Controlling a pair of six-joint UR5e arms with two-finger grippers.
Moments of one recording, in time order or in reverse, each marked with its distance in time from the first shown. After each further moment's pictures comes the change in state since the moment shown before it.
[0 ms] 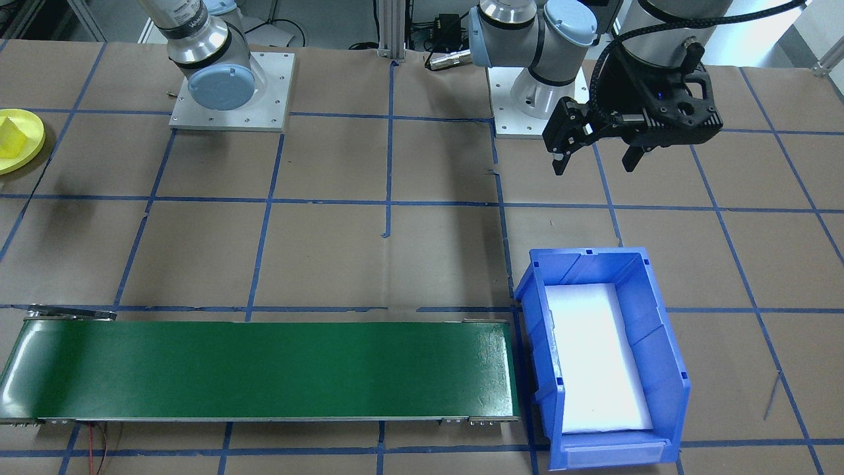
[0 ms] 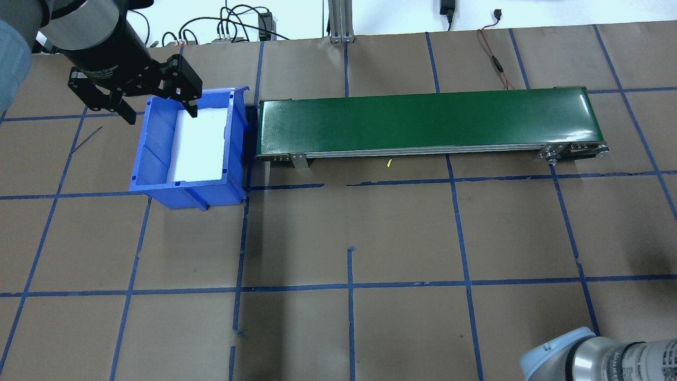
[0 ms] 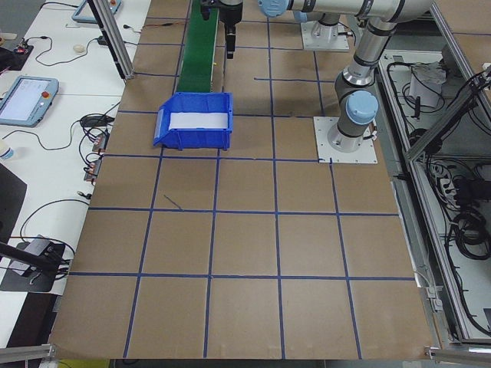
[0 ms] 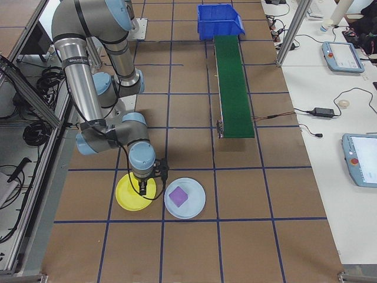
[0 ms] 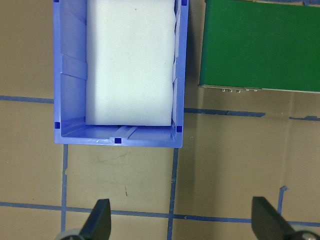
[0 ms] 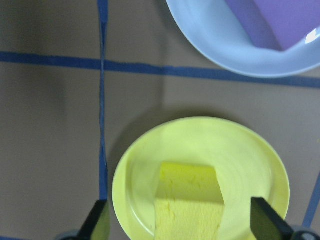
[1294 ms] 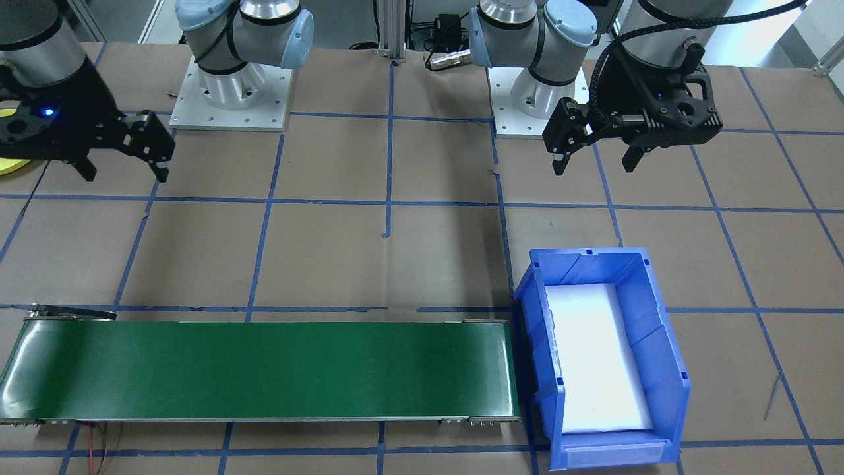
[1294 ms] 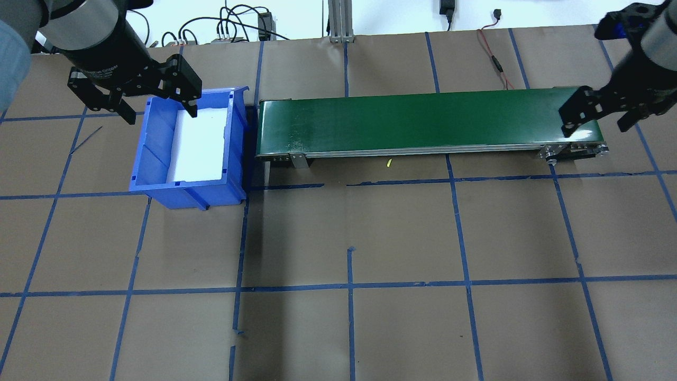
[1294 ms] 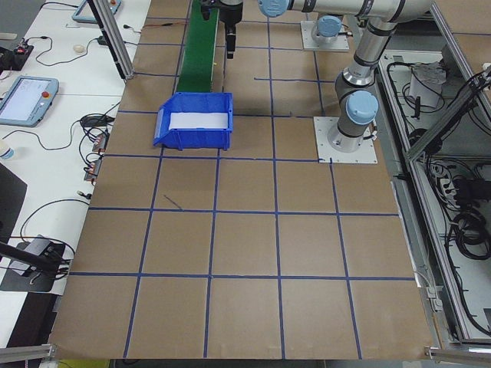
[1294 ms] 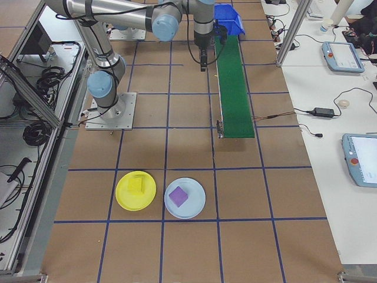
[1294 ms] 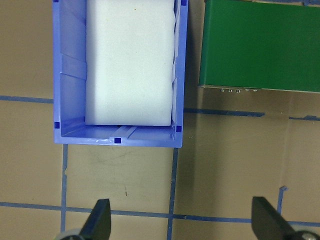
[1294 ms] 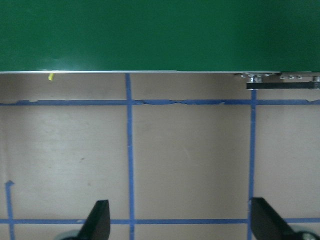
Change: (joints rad) left arm 0.000 0.001 0.000 0.000 -0.001 0.000; right arm 1.057 -0.265 -0.203 0.314 0.152 1.158
